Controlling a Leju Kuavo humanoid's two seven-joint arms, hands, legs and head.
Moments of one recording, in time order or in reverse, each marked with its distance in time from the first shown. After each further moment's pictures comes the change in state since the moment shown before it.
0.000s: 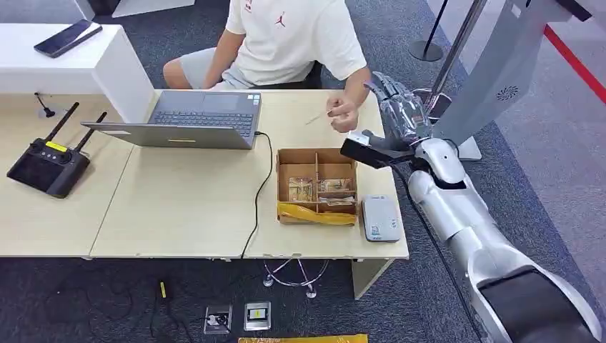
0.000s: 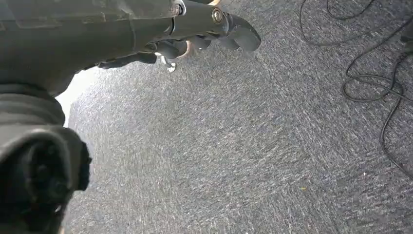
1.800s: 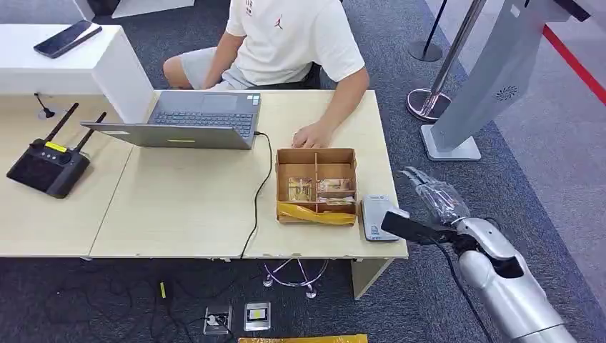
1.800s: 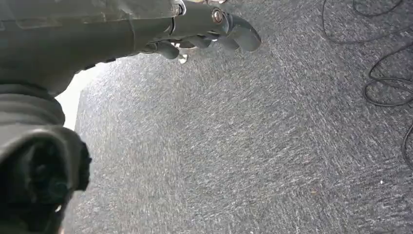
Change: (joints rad) left arm 0.029 0.014 0.000 0.001 0.071 0.024 -0.002; right arm 0.548 -0.308 -0.115 -0.669 -0.135 0.487 0.233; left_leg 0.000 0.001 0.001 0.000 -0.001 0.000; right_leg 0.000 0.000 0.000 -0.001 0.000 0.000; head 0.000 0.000
